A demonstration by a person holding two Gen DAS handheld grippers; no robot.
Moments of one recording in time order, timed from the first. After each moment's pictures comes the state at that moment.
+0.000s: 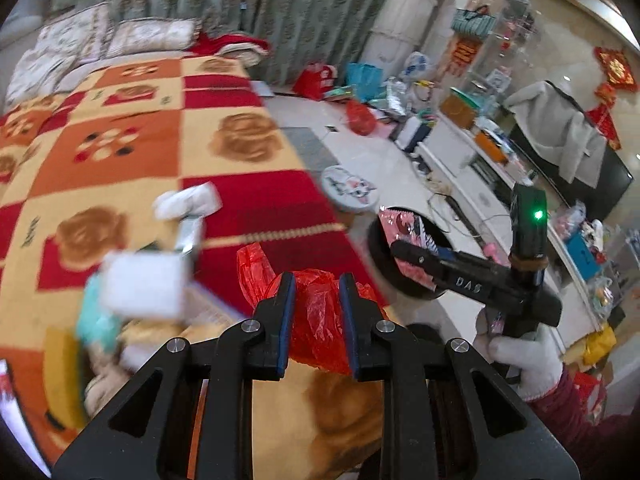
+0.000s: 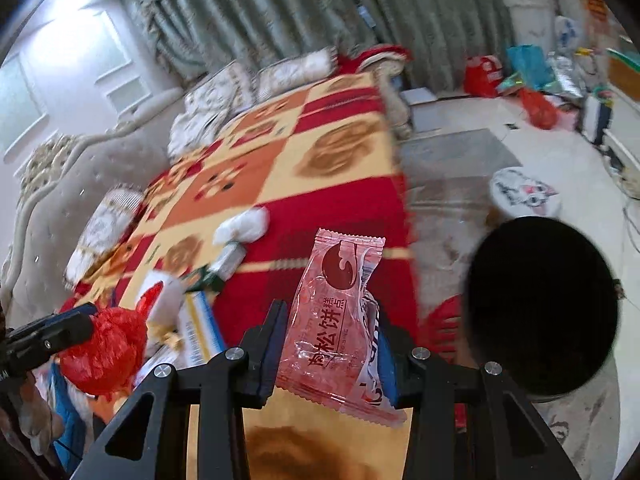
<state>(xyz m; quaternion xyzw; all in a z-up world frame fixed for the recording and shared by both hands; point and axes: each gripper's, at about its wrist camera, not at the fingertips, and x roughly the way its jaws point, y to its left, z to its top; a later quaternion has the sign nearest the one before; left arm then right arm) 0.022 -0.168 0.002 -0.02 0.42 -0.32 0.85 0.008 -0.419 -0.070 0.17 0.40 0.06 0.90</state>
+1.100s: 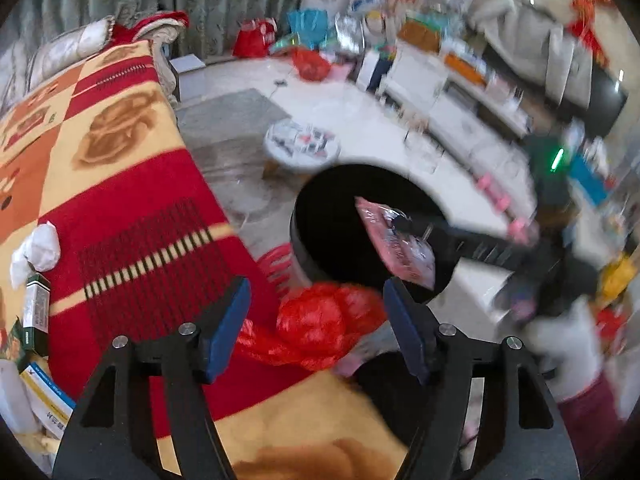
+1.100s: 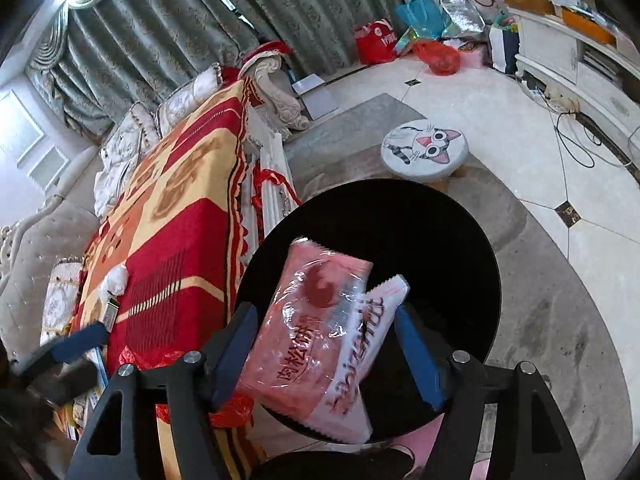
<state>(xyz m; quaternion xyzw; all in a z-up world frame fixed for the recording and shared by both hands) 0.050 -0.357 -0.085 0.11 0.46 -0.37 0.80 0.002 -0.575 -0.134 0.26 0.43 -0.05 0.86</state>
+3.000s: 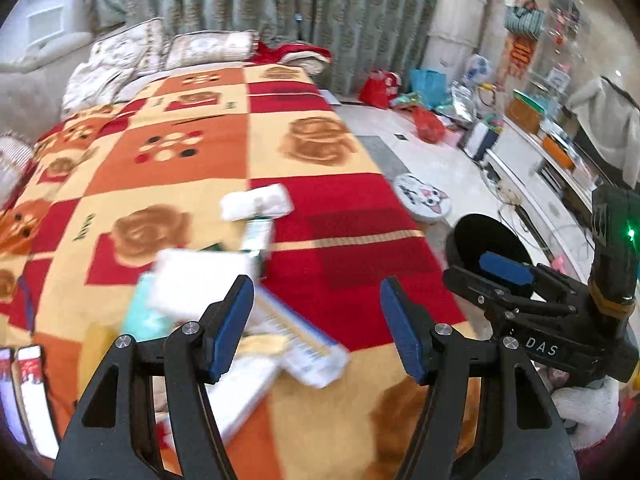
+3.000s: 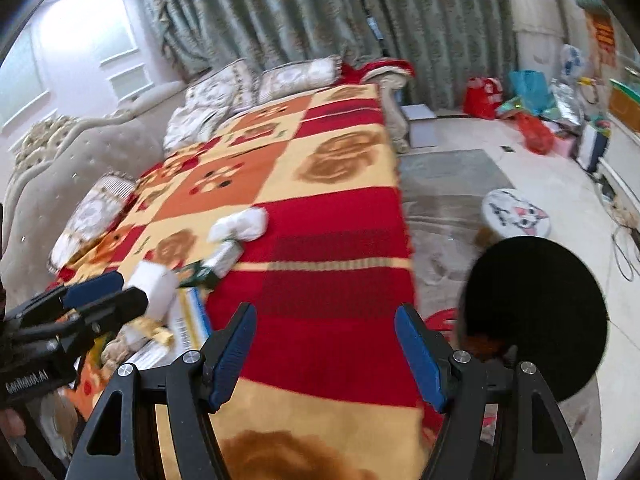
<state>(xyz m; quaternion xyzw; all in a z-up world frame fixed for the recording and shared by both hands) 0.031 -0.138 -0.031 0.02 0.41 -0.18 0.90 0.012 -0.362 -0.069 0.11 0.40 0.09 0.91</state>
